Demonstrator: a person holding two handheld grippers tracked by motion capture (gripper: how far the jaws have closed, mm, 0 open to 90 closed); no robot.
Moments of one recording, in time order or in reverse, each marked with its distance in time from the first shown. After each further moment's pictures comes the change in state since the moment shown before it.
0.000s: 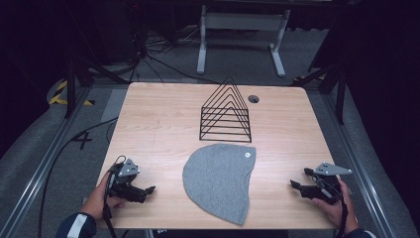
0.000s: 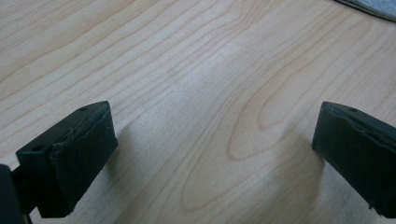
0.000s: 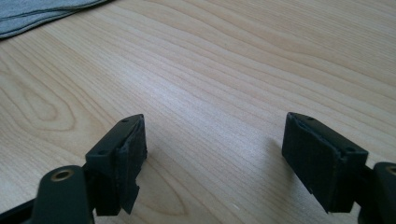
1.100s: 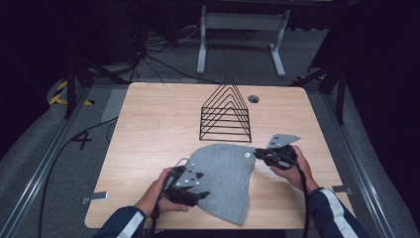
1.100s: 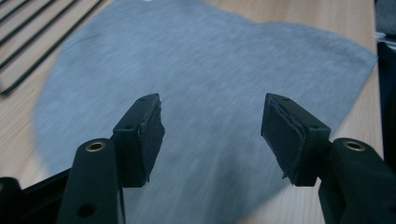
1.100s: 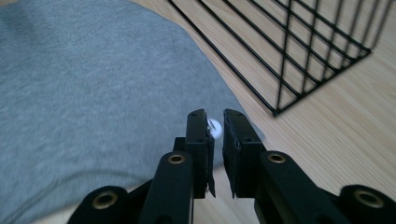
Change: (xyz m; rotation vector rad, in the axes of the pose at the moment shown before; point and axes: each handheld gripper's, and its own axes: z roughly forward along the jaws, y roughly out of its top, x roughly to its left) left arm -0.135 0.104 0.045 -0.102 -0.311 0.413; right arm 0.062 0.126 0.072 -0.004 0.183 -0.315
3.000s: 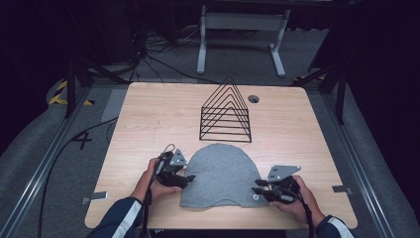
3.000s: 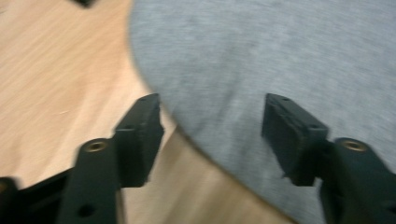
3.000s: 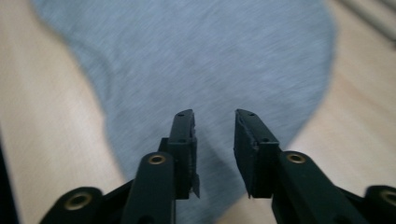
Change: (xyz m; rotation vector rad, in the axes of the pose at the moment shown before) left arm 0.065 -0.040 -0.012 0.115 0.168 -0.264; right arm 0.070 -0.034 -0.035 0.081 0.101 0.021
